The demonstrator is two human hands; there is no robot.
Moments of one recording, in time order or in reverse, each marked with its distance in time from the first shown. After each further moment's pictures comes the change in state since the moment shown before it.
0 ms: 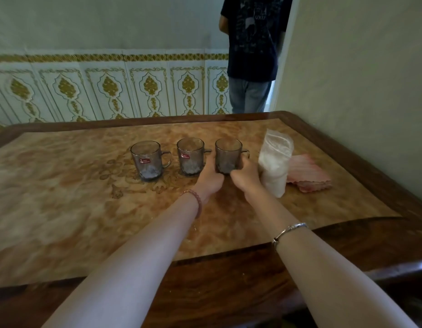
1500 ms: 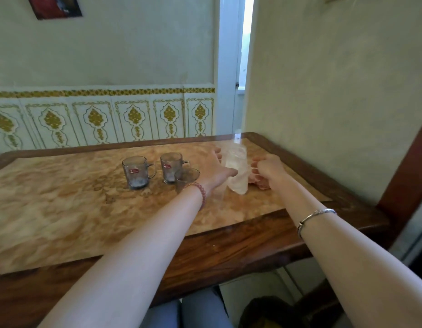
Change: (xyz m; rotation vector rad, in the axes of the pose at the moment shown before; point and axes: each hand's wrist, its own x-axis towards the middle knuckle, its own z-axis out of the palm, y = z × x) left_hand -0.088 0.076 0.053 0.058 0.075 0.241; right_hand -0.080 -0.024 -0.152 0.104 0.181 0.107
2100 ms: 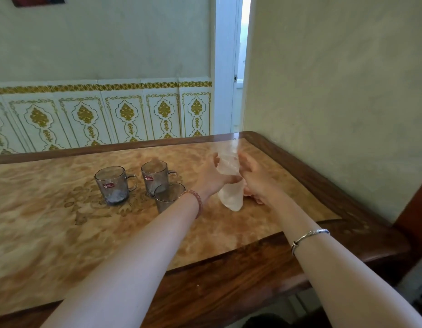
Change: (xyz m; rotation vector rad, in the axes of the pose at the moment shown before) left_hand 0.073 -0.021 0.030 0.023 -0.056 -0.012; right_hand 0.058 0.016 0.016 0.045 -0.297 -0.284
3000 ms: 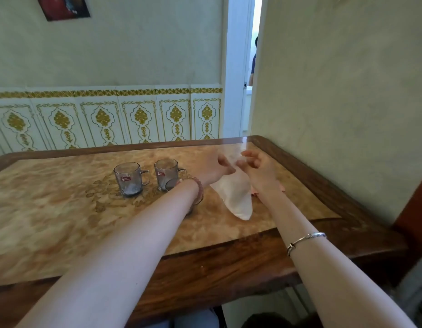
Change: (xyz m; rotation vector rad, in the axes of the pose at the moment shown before) left_hand -0.025 0.031 -0.028 0.455 0.032 0.130; right_hand -0.031 -0.022 0.008 0.166 0.258 -0.119
